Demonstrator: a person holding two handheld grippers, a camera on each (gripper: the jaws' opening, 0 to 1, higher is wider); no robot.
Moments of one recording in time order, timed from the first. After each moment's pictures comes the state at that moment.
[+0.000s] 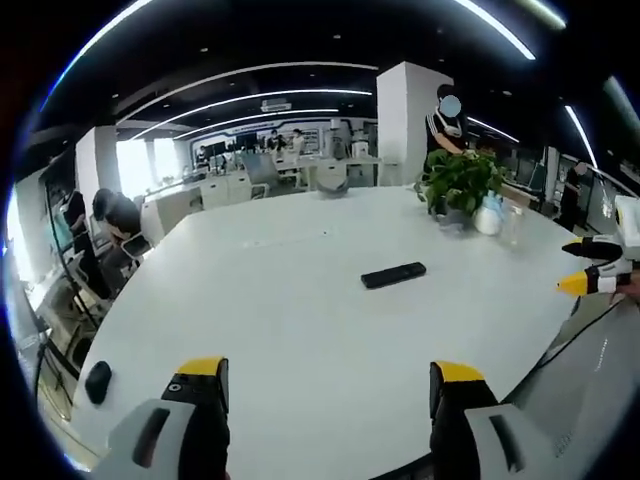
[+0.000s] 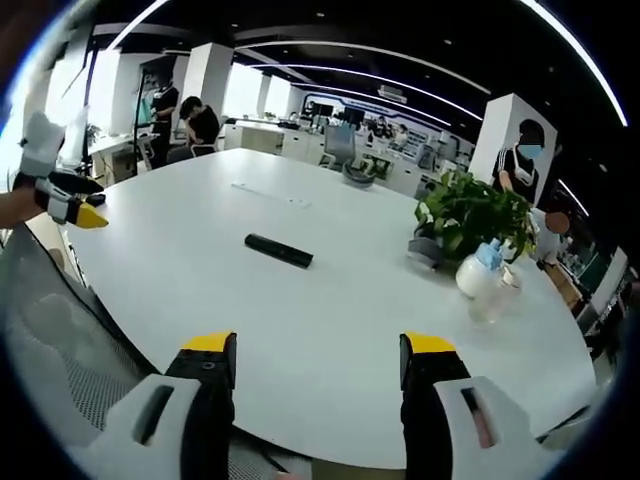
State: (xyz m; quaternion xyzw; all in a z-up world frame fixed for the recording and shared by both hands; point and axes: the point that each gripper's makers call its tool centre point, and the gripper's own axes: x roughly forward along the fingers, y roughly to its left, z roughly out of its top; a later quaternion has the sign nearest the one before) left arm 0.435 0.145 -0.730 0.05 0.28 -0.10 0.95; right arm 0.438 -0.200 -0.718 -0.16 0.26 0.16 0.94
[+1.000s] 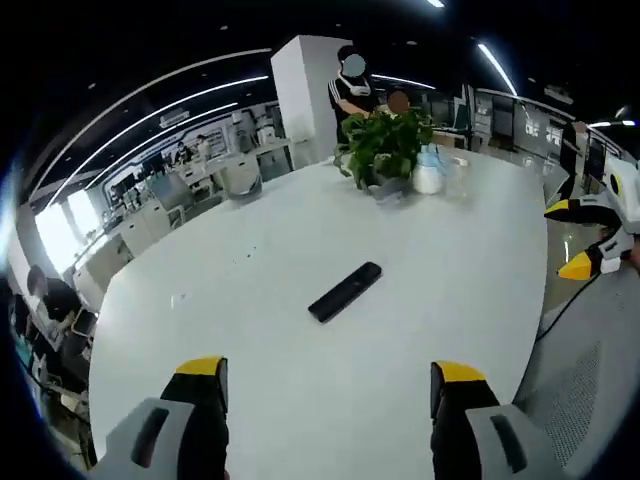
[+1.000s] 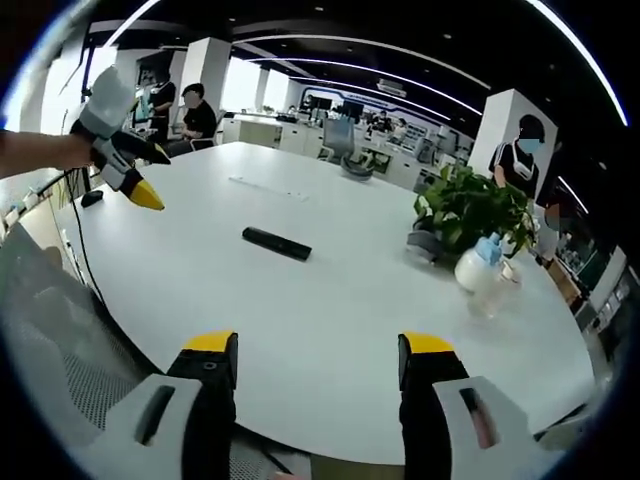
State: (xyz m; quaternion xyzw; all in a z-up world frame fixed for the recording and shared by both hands) left arm 0.538 0.072 -0.725 0.18 0.31 -0.27 0.89; right arm 0.438 -0.204 -0.724 -0.16 0.27 0.15 0.94
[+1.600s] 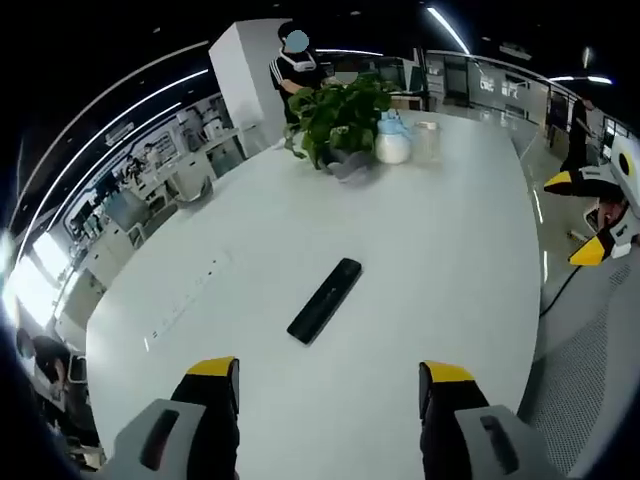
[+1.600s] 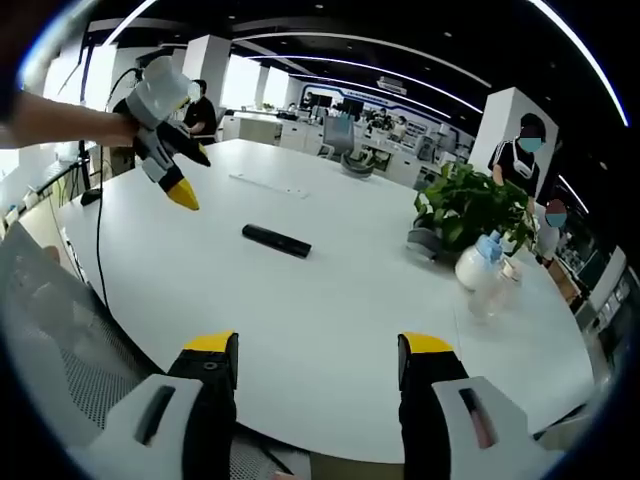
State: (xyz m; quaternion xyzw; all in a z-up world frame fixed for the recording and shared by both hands) left arm 0.580 0.029 -0.742 0.26 0.35 -0.35 0.83; right arm 0.438 -0.204 -0.727 -0.16 0.28 0.15 0.93
